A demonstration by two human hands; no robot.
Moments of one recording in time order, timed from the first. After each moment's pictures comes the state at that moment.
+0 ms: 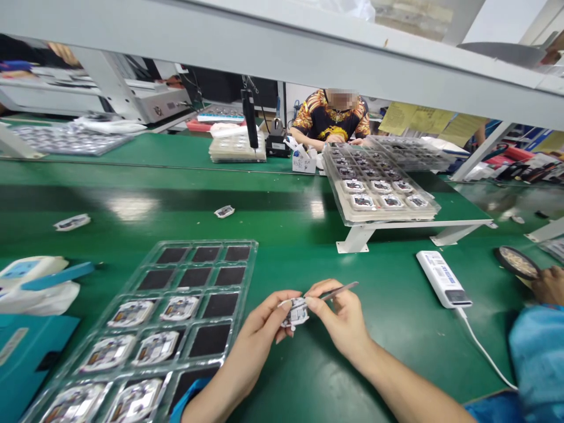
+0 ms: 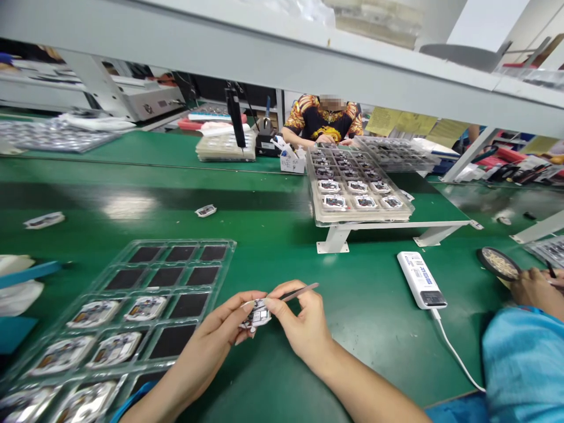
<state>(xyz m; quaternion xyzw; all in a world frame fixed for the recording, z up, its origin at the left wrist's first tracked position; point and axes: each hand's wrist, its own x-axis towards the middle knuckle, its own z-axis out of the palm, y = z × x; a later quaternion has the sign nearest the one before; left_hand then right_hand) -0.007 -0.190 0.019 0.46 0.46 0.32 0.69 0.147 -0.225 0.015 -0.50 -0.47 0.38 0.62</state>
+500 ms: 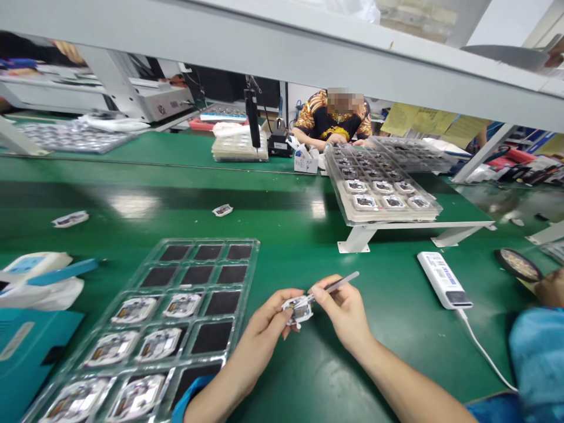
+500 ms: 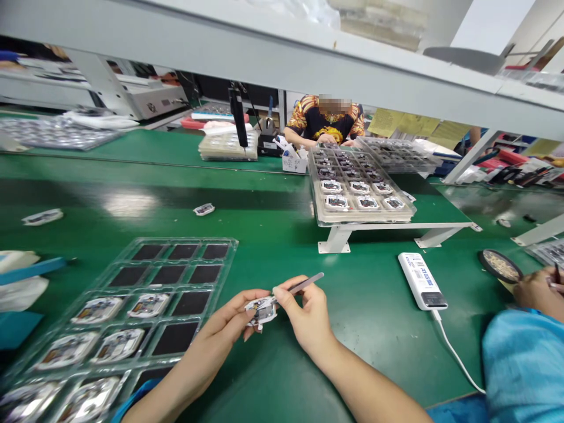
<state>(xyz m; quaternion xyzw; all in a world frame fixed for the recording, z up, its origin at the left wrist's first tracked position) -0.009 -0.191 0.025 0.52 0.44 0.33 0.66 0.146 -0.218 0.011 -0.53 -0.39 0.41 0.64</state>
